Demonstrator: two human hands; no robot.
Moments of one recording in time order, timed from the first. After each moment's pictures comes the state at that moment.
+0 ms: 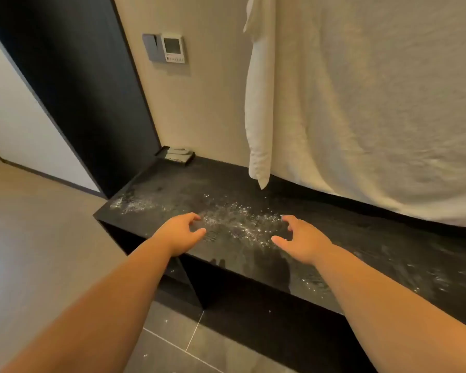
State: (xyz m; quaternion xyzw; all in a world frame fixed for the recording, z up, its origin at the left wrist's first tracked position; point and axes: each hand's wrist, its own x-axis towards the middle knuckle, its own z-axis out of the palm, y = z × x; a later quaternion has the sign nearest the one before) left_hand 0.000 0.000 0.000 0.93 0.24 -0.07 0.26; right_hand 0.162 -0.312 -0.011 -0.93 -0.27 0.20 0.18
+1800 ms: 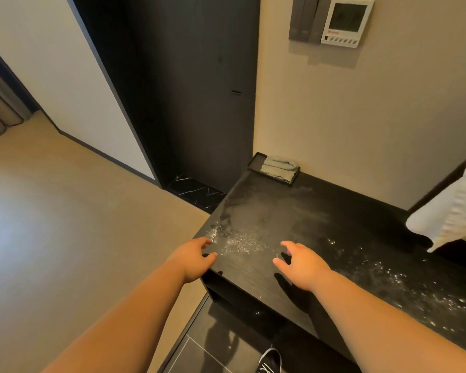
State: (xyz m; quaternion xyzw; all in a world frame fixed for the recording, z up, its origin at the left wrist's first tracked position) left_hand -0.028 0.411 -0.085 0.88 0.34 -0.13 0.31; right_hand 0.172 0.156 -0.111 -0.89 -0.33 0.28 0.12
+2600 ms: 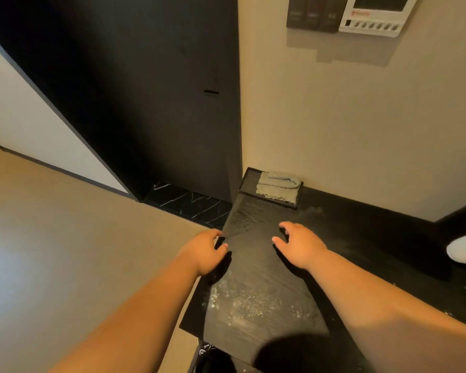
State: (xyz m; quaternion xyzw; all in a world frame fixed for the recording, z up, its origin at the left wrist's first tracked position) left_hand 0.162 0.538 -0.117 0.90 0.26 -0.17 0.31; right_hand 0.321 0.294 -0.132 -0.91 -0.25 0.28 0.15
